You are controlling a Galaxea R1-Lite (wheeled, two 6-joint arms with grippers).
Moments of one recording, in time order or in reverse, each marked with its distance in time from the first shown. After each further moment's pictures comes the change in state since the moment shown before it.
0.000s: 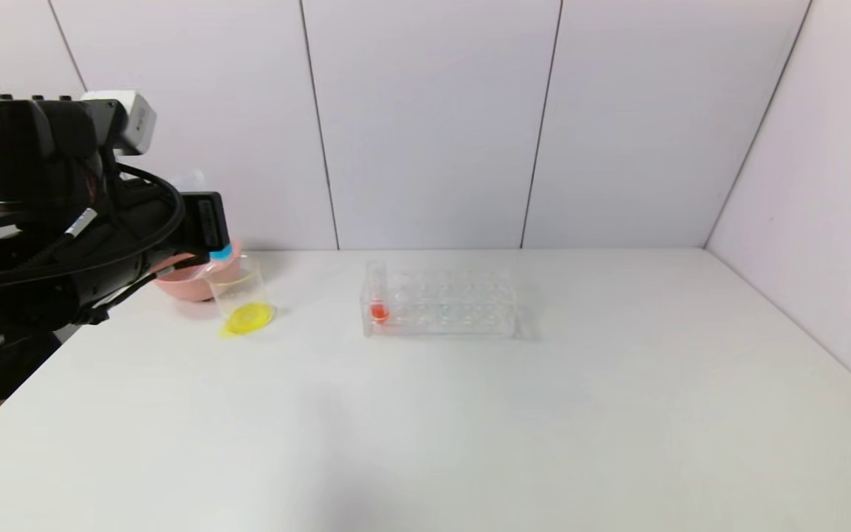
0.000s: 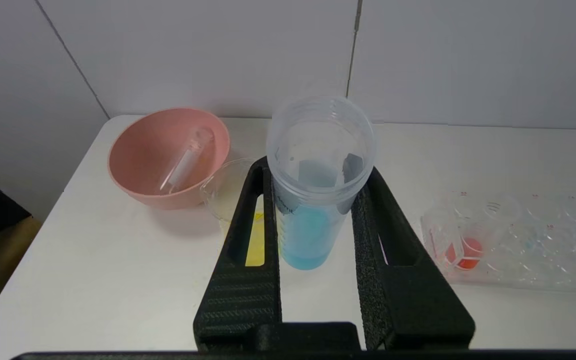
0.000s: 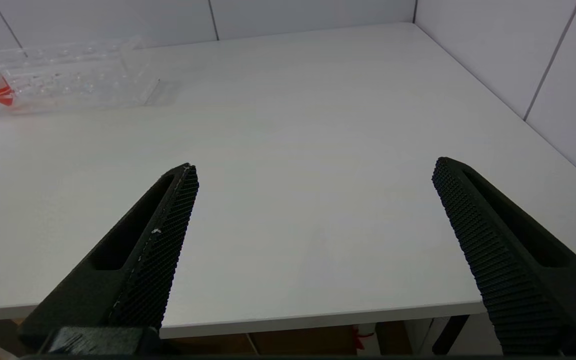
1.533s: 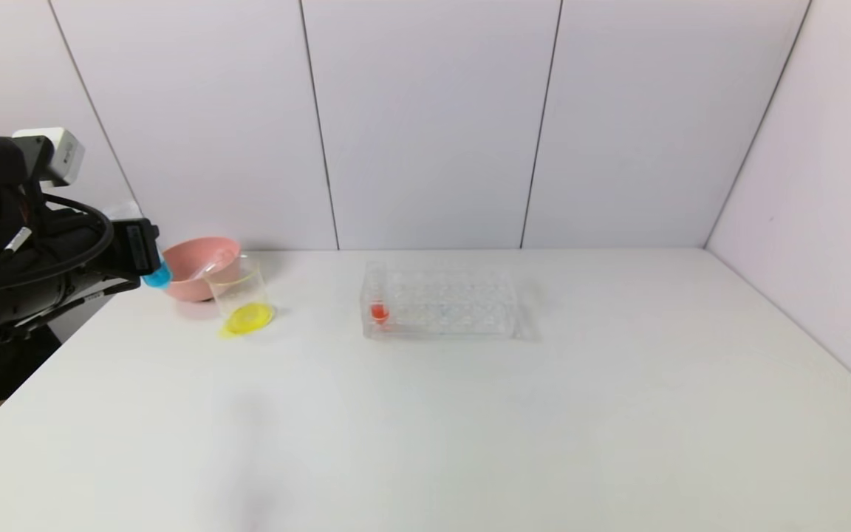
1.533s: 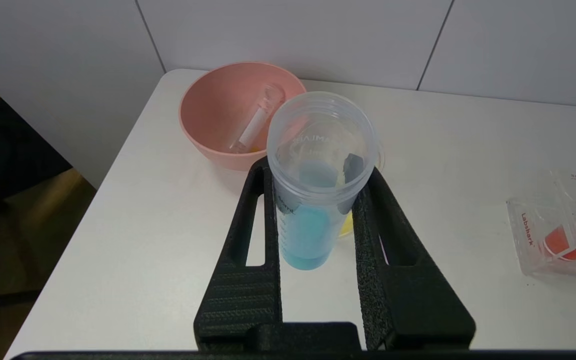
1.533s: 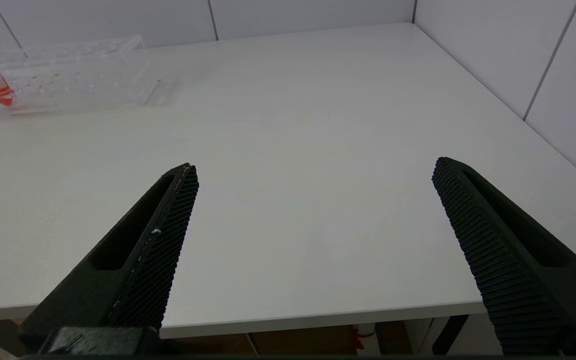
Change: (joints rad) left arm 0.253 -0.030 0.094 0.014 -0.171 0.000; right arm 0.000 0.000 0.000 0.000 0.000 0.000
